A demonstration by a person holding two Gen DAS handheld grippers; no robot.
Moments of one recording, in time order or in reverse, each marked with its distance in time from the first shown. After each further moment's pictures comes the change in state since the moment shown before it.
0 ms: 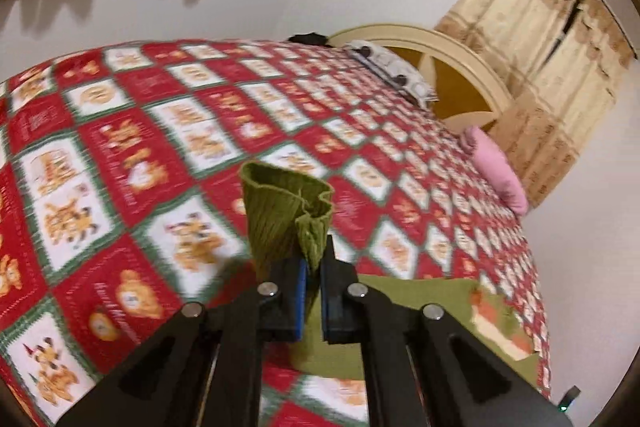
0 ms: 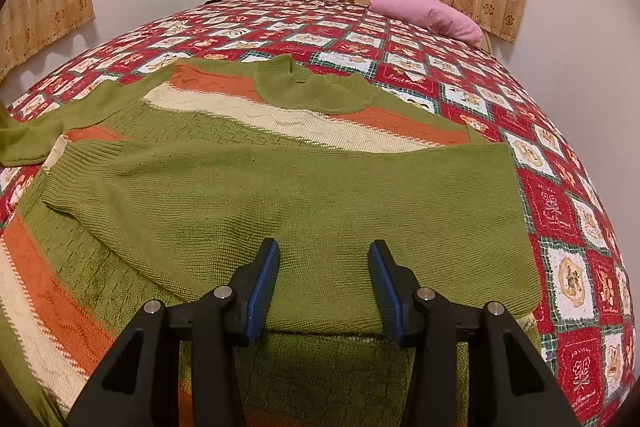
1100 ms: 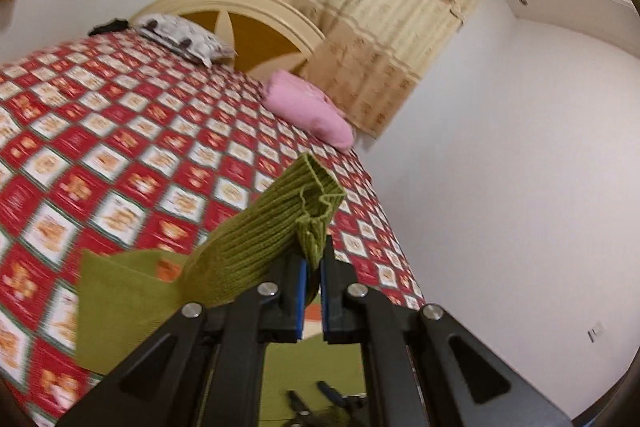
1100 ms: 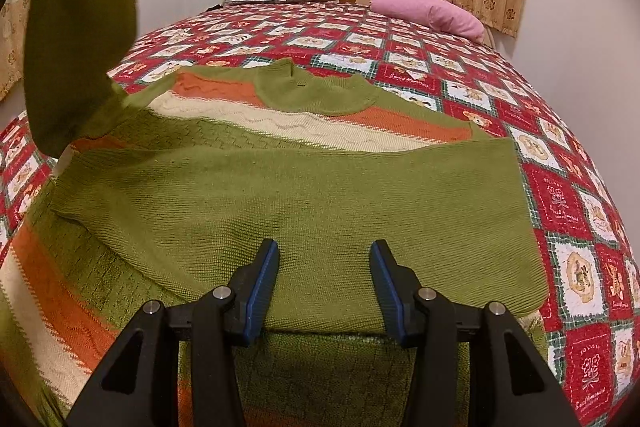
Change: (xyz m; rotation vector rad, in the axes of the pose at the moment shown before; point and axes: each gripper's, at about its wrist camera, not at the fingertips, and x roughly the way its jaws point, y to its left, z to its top) left arm 0.010 -0.319 -0.071 0.237 0.143 -0.519; right arm 0.000 -0.003 0.000 0.040 -0.007 0.032
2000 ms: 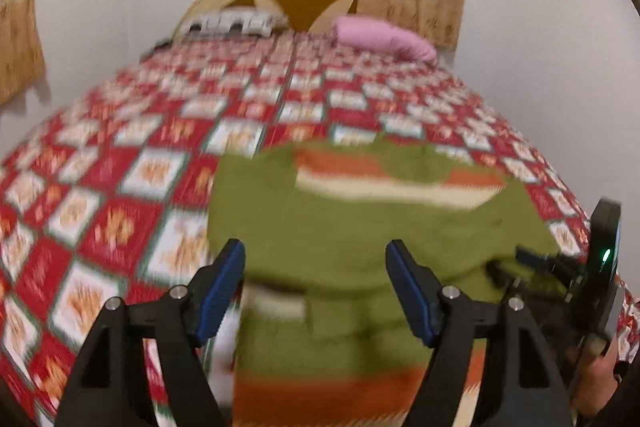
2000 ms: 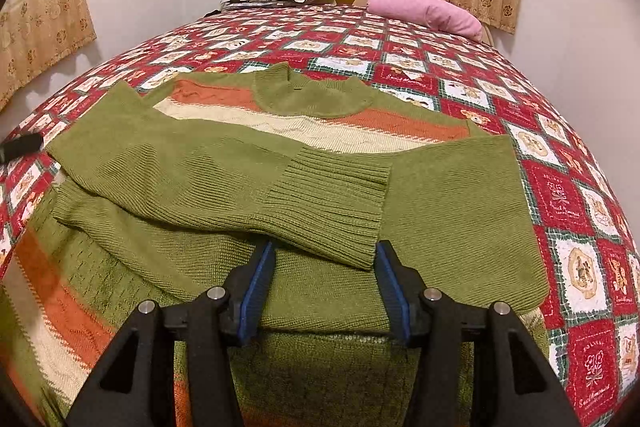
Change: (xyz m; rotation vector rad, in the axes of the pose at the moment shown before) left arm -0.014 0.061 -0.129 0.294 0.145 0.441; right arm 0.000 -0.005 0.000 0.027 -0.009 0.009
